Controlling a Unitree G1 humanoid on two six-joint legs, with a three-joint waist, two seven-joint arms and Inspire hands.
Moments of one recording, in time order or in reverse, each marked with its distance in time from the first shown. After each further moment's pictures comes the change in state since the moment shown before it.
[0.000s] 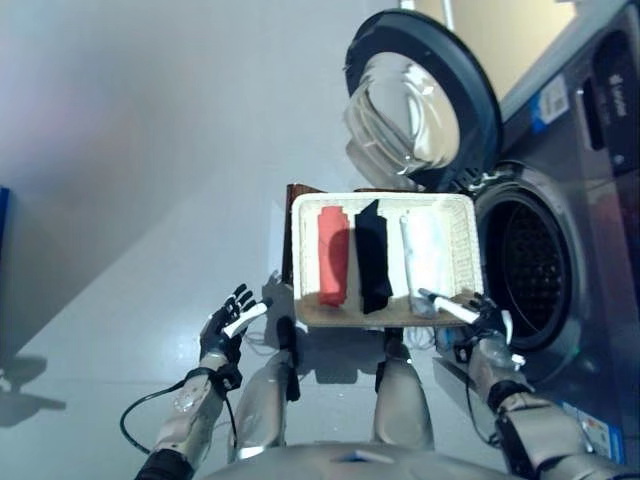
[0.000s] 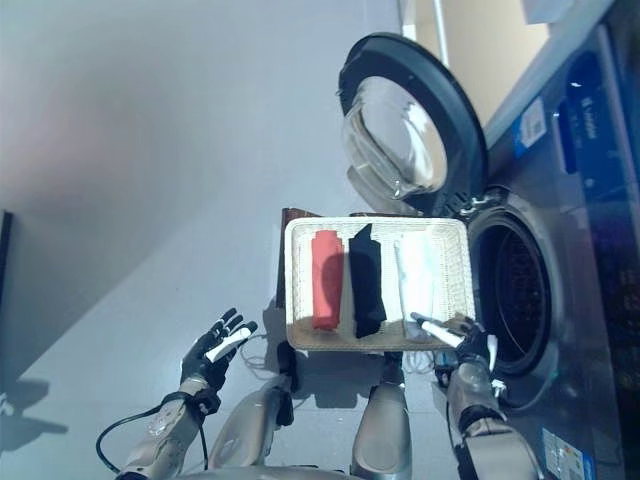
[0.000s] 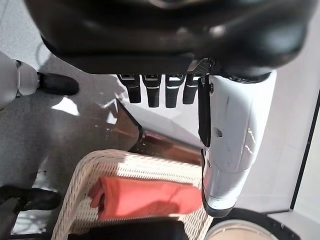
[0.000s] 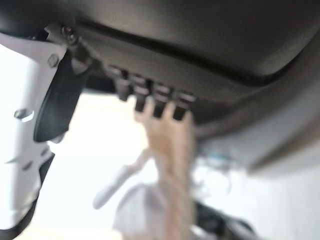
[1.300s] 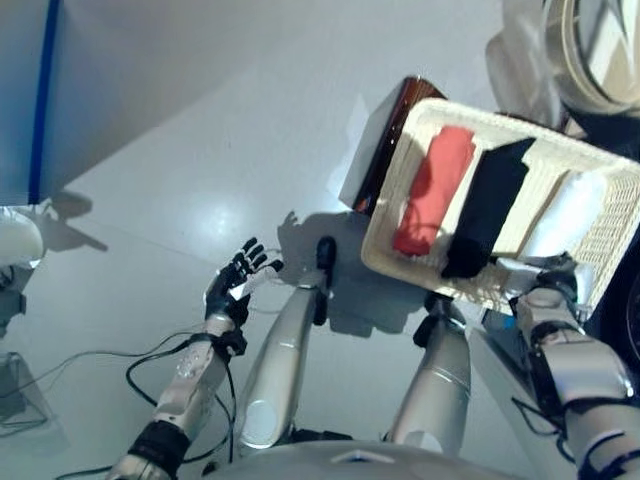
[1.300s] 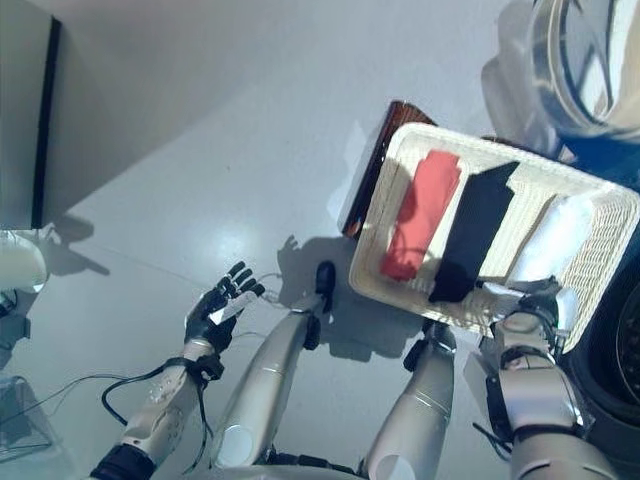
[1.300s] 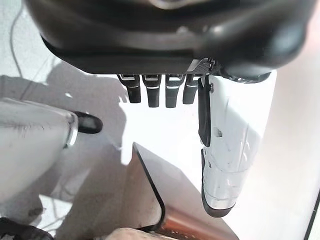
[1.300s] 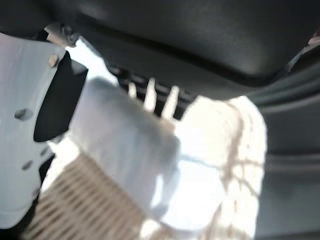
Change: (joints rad) left arm -0.087 0.088 -0.077 -0.192 -0.041 -0.040 0.025; right arm -0.313 -0.189 0.001 0.231 -0.257 0.112 -0.166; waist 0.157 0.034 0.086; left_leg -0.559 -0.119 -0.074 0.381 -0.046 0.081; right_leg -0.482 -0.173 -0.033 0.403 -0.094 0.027
